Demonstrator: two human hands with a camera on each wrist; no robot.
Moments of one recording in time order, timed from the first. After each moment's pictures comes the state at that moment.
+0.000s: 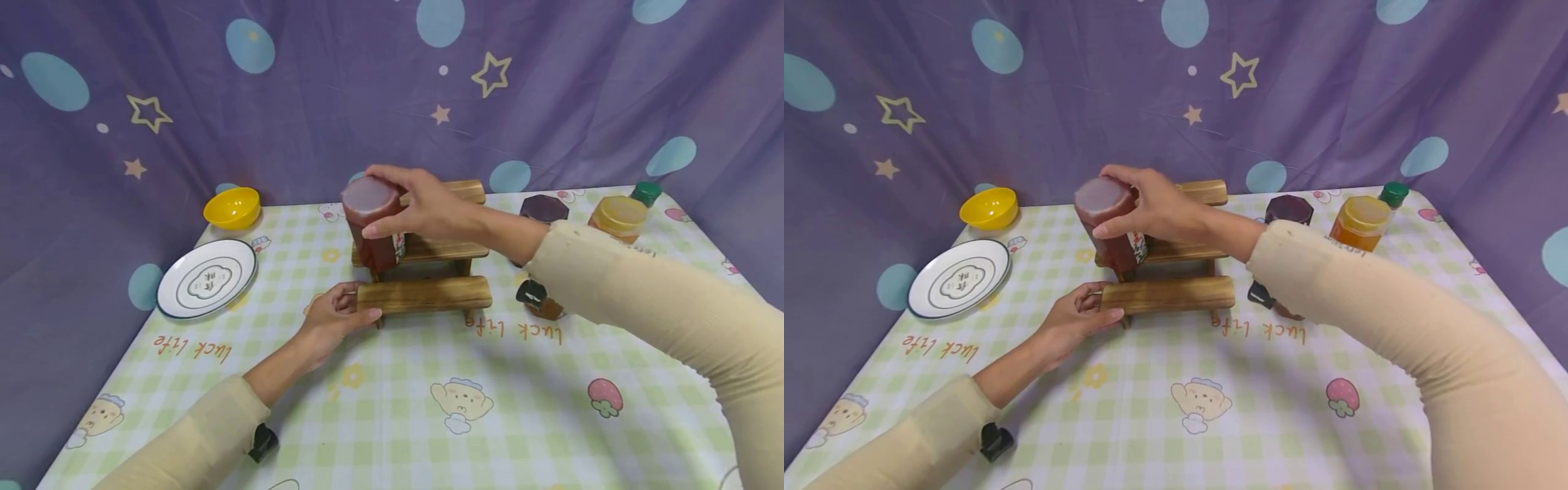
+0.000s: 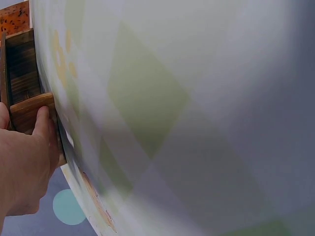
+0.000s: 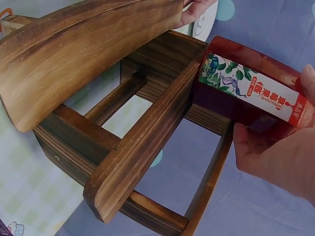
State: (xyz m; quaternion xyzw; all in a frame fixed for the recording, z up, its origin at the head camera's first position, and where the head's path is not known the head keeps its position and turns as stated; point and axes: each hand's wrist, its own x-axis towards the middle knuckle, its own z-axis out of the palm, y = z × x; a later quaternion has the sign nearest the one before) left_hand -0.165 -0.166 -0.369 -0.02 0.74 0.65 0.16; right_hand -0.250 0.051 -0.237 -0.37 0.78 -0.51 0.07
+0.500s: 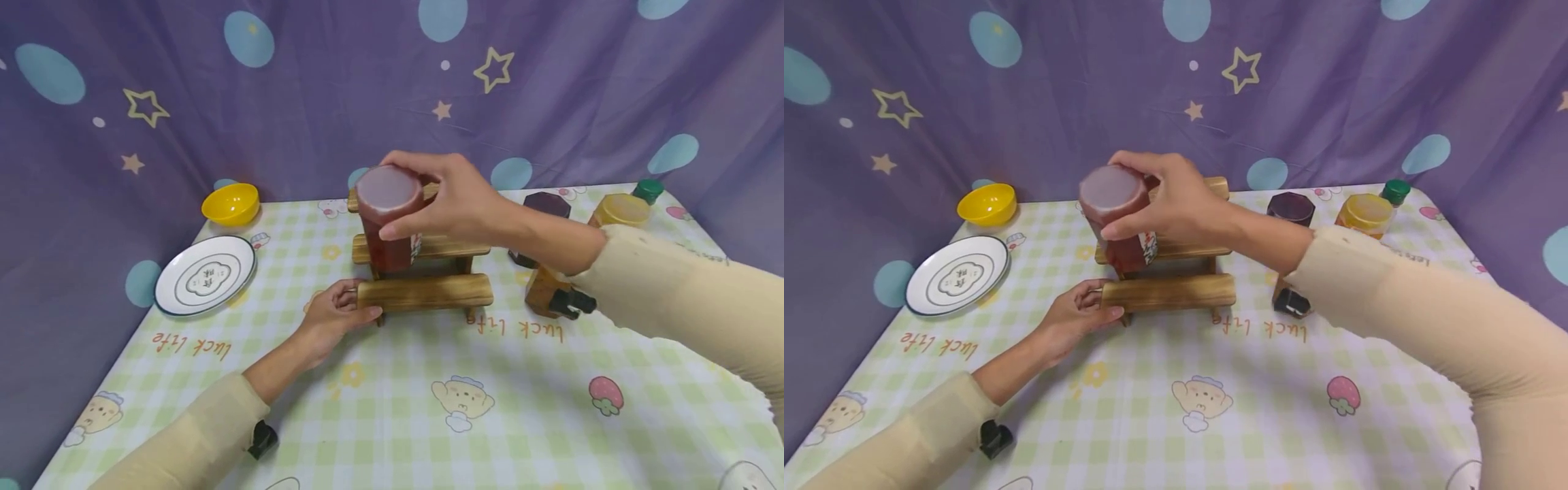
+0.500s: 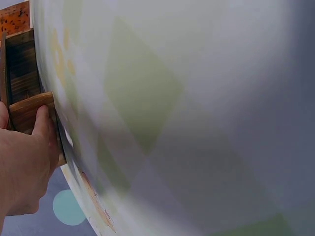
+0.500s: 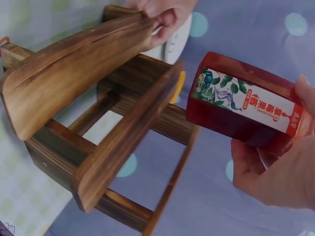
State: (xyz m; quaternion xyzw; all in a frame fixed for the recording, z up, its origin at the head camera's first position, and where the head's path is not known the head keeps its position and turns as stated) left_hand -0.167 -0.167 -0.369 -0.02 0.75 0.64 0.16; right_hand -0.216 0.073 -0.214 -0.35 0.79 -0.51 0.00
